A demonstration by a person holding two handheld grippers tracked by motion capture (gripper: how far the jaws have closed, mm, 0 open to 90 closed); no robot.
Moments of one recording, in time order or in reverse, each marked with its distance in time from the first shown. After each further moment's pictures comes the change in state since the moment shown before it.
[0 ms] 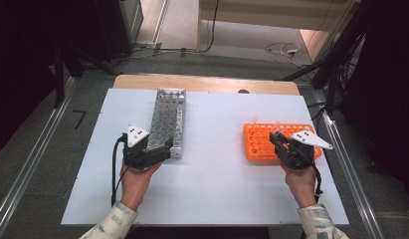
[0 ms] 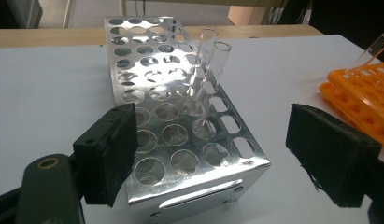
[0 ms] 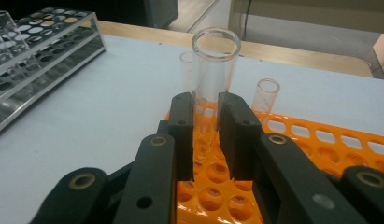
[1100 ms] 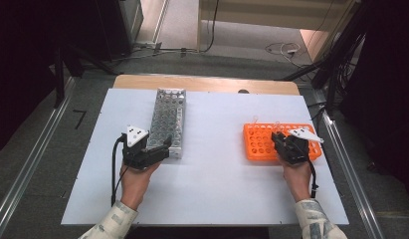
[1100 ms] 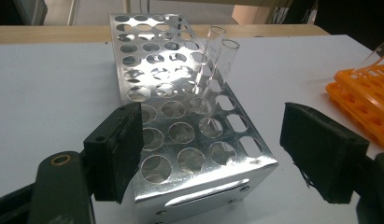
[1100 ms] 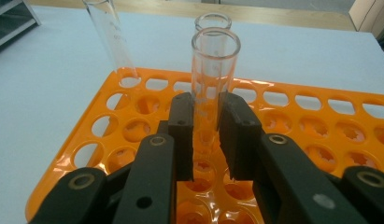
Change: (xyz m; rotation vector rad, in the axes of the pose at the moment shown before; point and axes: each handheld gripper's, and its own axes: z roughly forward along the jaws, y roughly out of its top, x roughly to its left) left arm 0.002 -0.001 0.001 0.001 0.014 -0.013; right arm -0.028 -0.022 0.045 0.085 -0.097 0.073
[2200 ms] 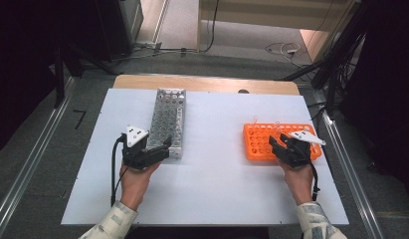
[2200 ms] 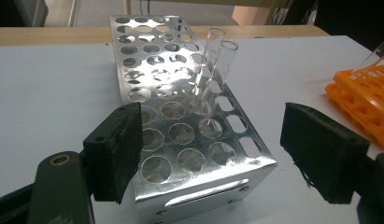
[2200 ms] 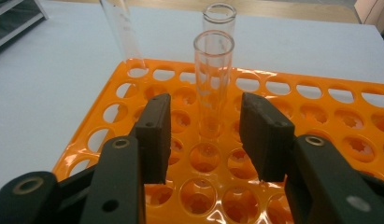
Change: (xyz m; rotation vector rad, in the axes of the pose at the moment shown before) left arm 0.000 0.001 -0.001 -0.002 0.002 0.005; right arm 0.002 -0.002 -0.010 0.017 0.012 -0.001
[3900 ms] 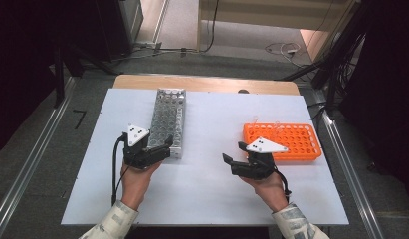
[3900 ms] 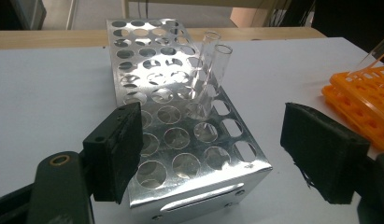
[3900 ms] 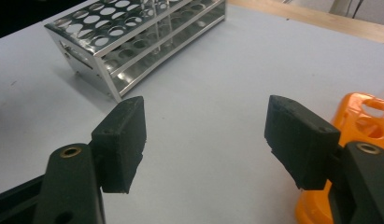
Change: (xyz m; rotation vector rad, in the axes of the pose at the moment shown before) left arm -0.002 0.002 0.000 -0.004 -0.004 0.003; right arm 0.108 0.005 -0.022 0.005 0.384 -0.217
